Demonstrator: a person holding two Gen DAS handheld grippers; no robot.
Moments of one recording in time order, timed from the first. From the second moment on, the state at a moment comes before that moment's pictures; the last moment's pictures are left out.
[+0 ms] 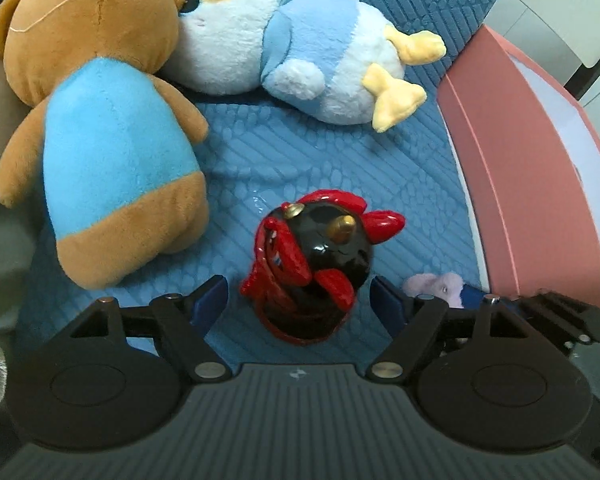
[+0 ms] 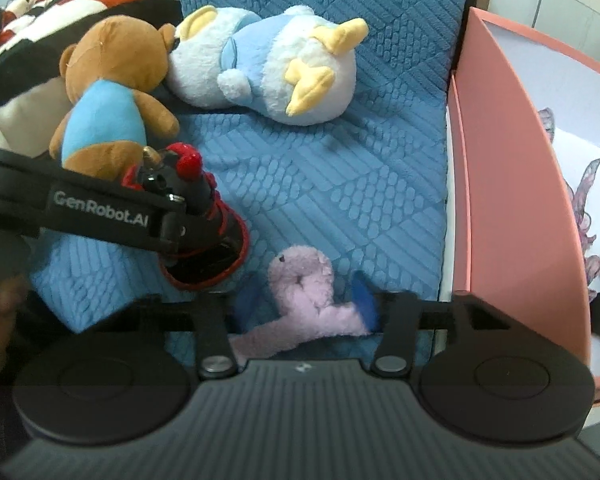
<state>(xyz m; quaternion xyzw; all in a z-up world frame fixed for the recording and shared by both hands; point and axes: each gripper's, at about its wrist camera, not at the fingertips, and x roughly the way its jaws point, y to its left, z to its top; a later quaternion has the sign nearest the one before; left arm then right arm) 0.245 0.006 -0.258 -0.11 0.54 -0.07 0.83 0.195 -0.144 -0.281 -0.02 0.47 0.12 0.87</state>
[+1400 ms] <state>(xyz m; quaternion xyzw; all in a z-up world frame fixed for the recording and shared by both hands) 0.212 0.010 -0.217 -0.13 0.47 -0.07 0.87 0.182 -0.156 -0.229 0.04 0.44 0.09 0.89</state>
